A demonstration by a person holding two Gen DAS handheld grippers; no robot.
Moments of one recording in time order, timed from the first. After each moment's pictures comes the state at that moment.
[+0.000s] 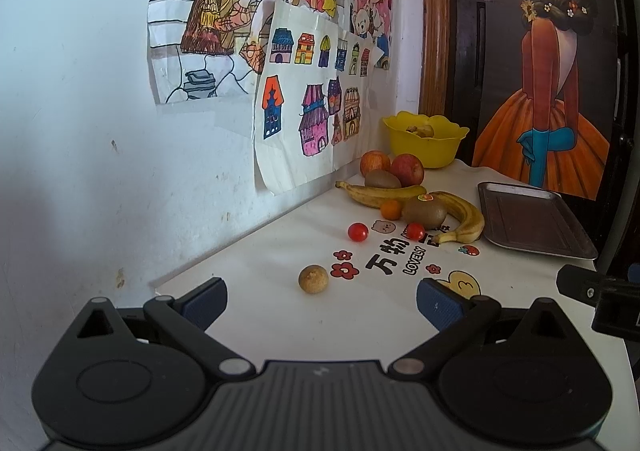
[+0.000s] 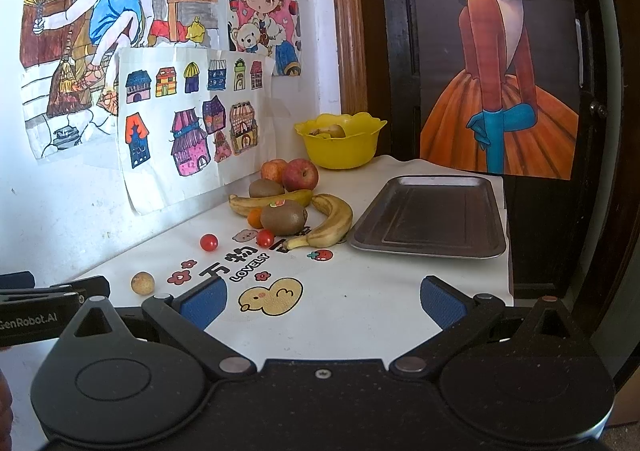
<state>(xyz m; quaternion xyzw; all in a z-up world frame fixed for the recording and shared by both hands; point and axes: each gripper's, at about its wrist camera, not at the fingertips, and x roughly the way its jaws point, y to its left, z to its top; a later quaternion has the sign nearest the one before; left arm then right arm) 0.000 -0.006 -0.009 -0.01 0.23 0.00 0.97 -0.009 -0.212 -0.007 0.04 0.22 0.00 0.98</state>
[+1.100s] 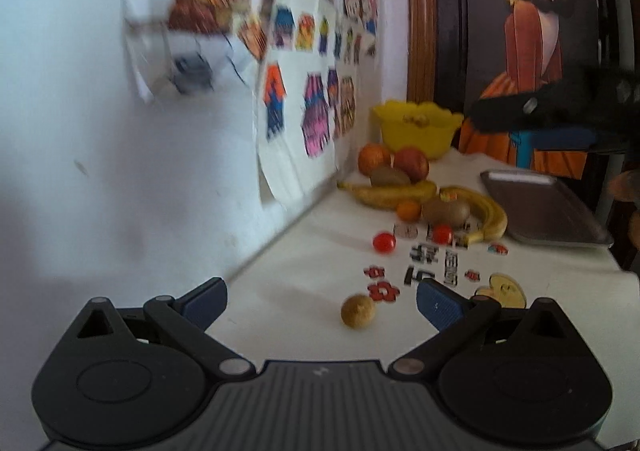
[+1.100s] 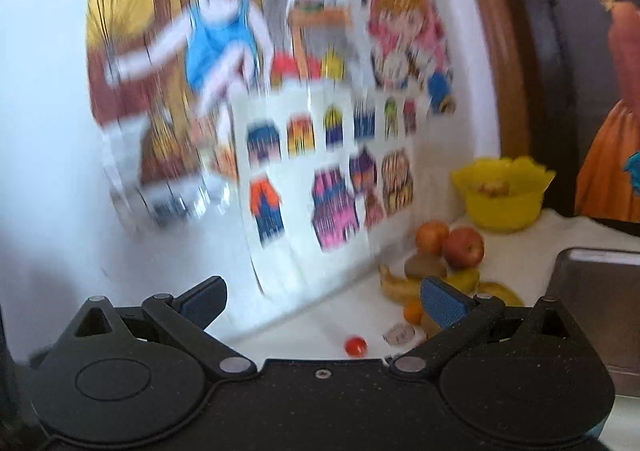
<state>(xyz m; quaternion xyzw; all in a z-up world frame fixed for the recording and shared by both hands) 0.066 0.050 -0.017 0.02 0.25 -0.06 0.96 0.113 -0.161 0.051 0.06 0.19 0.22 0.96</state>
